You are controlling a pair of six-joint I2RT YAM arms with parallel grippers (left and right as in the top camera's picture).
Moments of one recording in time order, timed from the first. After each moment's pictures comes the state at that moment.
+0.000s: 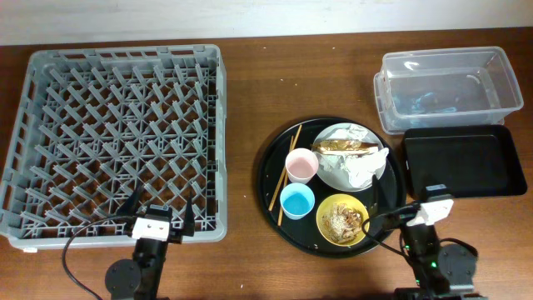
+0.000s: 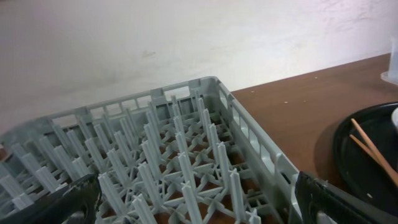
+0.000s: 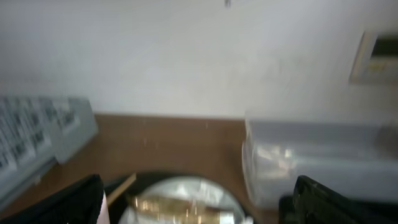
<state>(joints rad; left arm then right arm) 0.07 0.03 0.02 -0.01 0.22 0.19 -0.02 0.12 0.17 -0.03 -0.15 0.03</state>
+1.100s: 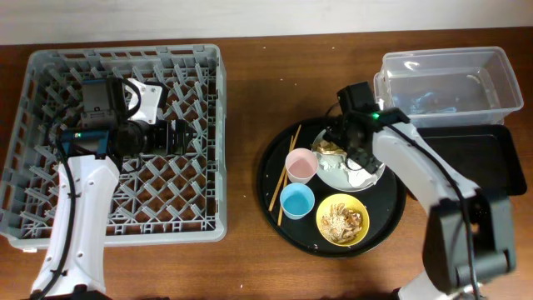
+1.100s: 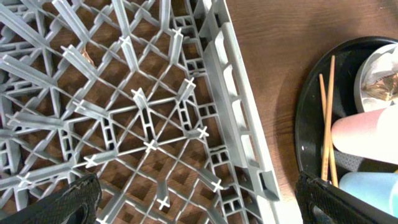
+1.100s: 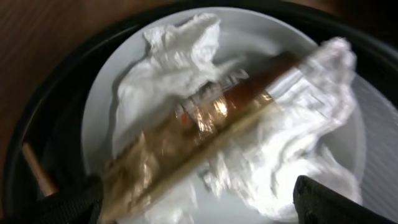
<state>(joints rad) 0.07 1.48 1.30 -0.85 0.32 0.17 0.24 1.79 1.24 -0.75 0.14 0.94</state>
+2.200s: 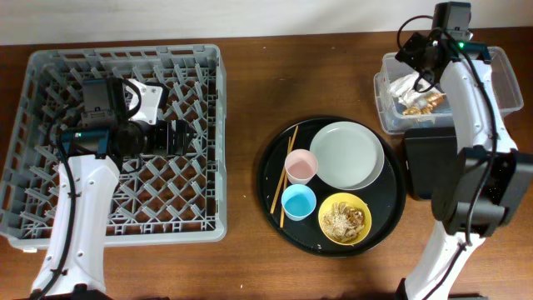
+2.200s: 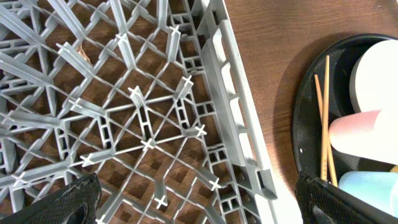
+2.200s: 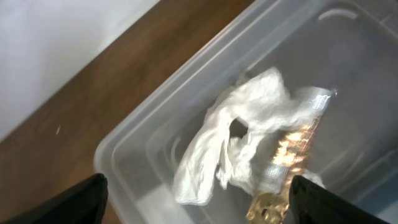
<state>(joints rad) 0.07 1.49 1.30 -0.85 0.33 0.17 -0.15 2.10 1.93 -0.78 0.11 0.52</state>
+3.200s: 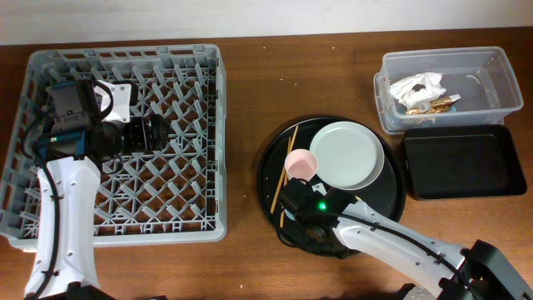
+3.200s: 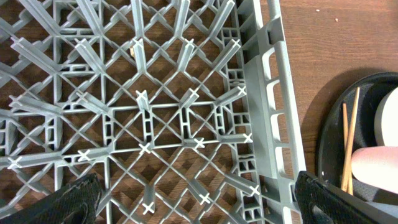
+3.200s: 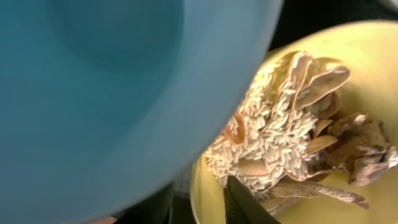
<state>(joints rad) 0.20 1.49 1.31 -0.83 0.33 0.13 0.79 1.50 0.85 -0.91 0.14 0.50</state>
